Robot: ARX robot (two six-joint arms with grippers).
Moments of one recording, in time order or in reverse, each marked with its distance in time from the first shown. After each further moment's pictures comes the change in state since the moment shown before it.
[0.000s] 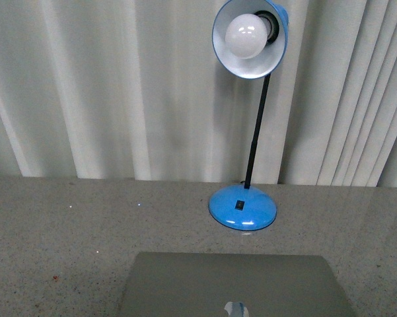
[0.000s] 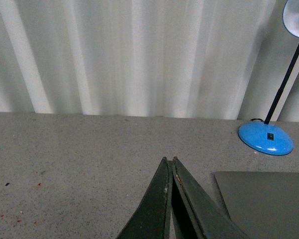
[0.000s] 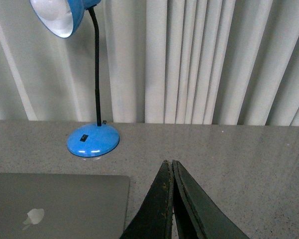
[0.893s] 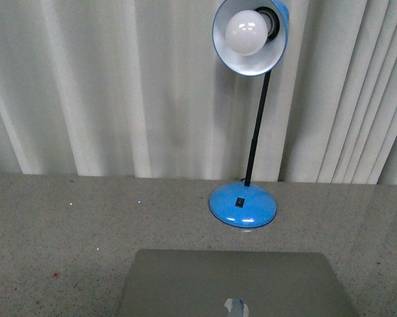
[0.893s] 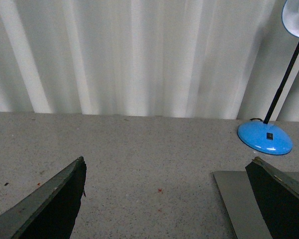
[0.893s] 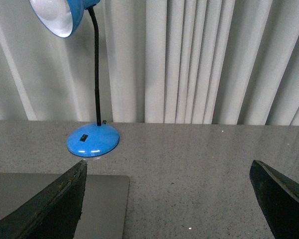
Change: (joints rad) left arm 0.000 0.000 0.000 0.000 0.000 0.000; right arm 0.000 0.000 0.000 0.000 0.000 0.000
